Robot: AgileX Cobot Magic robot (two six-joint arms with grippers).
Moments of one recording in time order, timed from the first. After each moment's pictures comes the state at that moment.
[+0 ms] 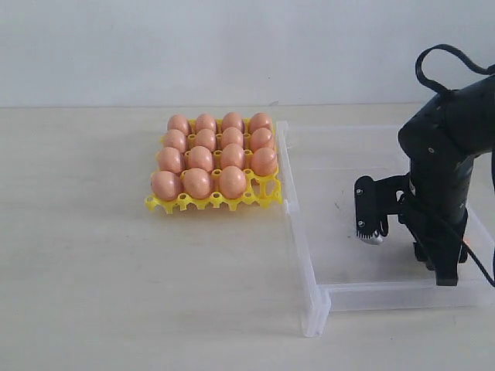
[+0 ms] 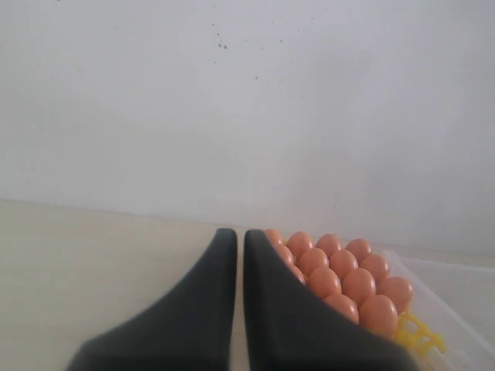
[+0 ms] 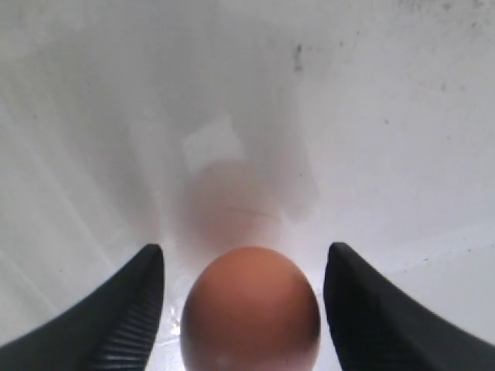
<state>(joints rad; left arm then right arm) -0.12 0.00 0.00 -0.39 0.02 0.19 0.36 1.90 -1.01 -0.47 0.76 -0.73</state>
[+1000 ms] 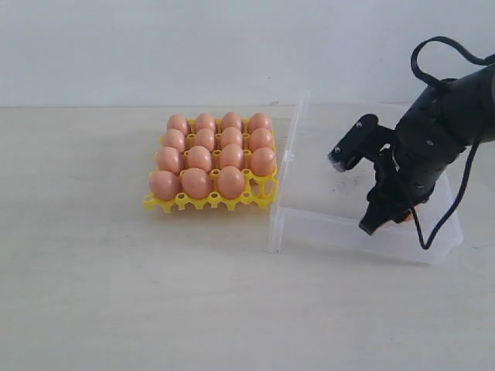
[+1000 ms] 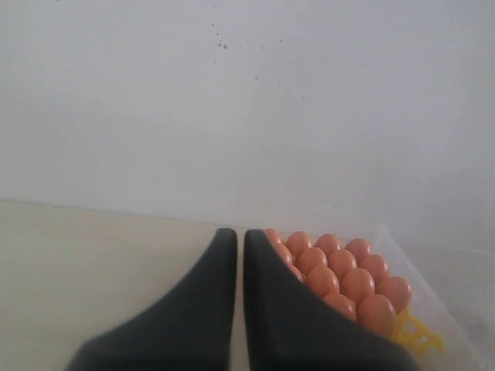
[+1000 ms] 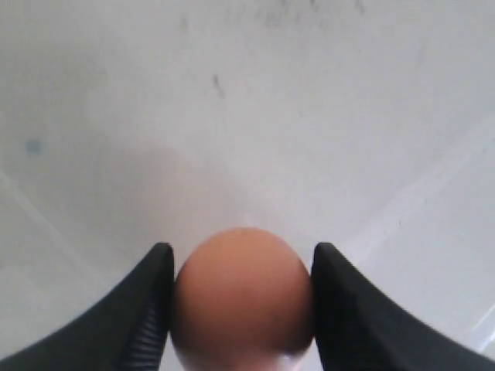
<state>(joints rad) -0.12 0.00 0.00 -0.39 0.02 0.19 0.36 1.90 -1.06 -0.58 0.50 -0.01</state>
